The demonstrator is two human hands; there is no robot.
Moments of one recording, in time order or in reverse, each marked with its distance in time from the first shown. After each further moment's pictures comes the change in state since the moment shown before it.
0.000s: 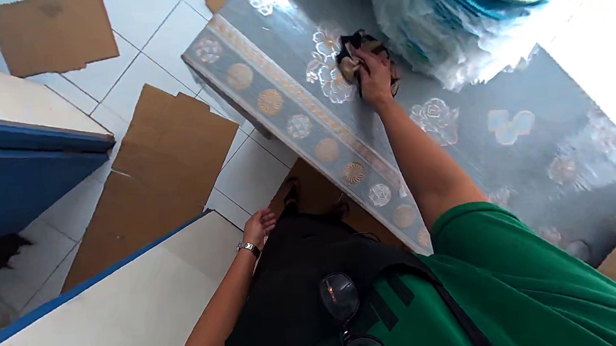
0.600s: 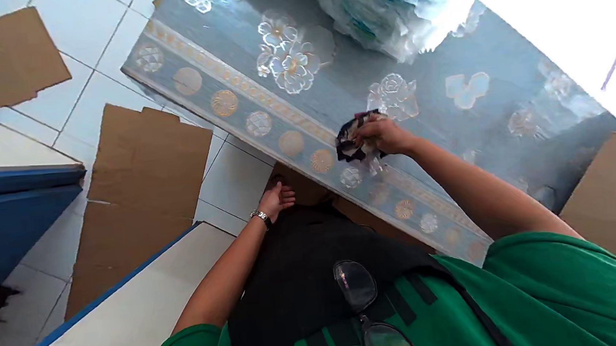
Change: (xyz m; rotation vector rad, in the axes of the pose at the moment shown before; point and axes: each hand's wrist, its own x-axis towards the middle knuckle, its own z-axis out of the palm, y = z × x) left_hand 0.006 0.025 0.106 0.295 -0.349 -0.011; right_hand -0.173 0.072 -0.092 0.078 -0.522 -0.339
